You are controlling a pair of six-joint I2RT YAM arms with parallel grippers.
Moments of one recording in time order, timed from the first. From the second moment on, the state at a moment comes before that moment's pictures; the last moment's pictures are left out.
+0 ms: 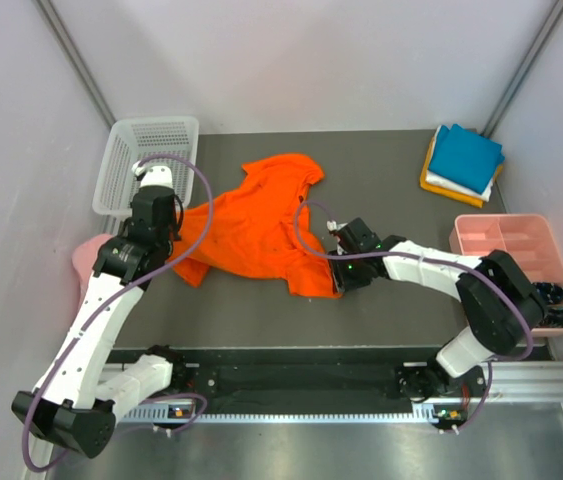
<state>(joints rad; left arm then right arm) -0.30 0.98 1.12 -0.75 -0.53 -0.13 0.67 1.55 0.84 -0.40 -0.08 0.34</state>
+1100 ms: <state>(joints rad) -0.29 1.04 1.07 -0.66 -0.42 -0.14 0.67 1.35 0.83 -0.46 0.07 0.42</state>
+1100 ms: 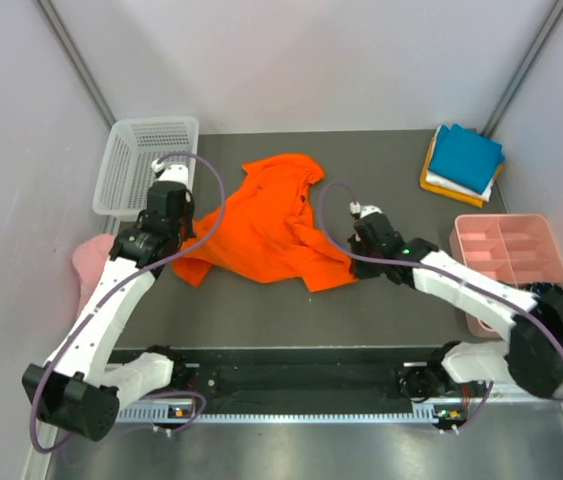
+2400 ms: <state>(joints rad) -0.52 2.08 1.61 -0.49 -0.25 -0.15 0.67 0.91 0.97 -0.97 0.76 0.71</state>
